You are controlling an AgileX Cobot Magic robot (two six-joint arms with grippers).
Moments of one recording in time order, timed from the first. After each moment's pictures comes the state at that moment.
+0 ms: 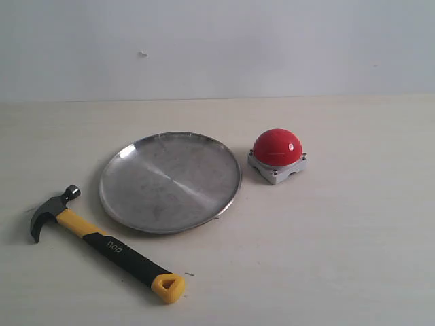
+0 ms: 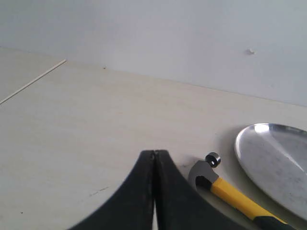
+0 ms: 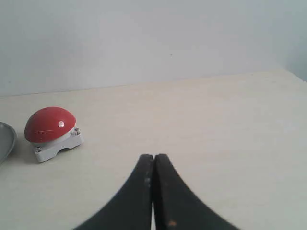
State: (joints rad) left arm 0.08 0.01 0.00 0.09 0.26 -0.24; right arm -0.02 0.01 0.00 -0.10 0.28 0.19
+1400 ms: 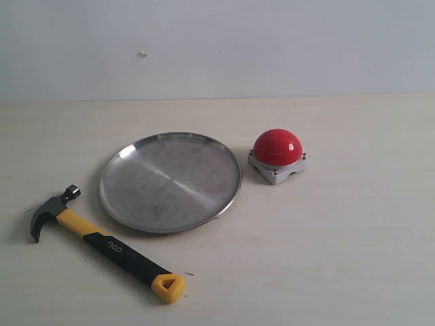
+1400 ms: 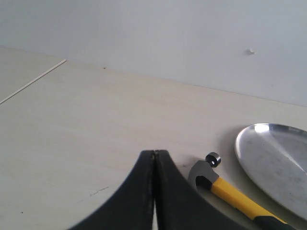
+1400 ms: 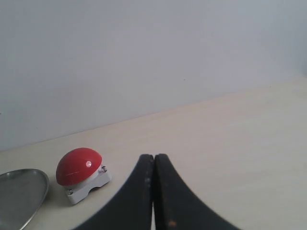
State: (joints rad) left arm 0.08 0.01 0.00 0.09 0.26 -0.24; right arm -0.02 0.01 0.00 -0.02 0.17 0.27
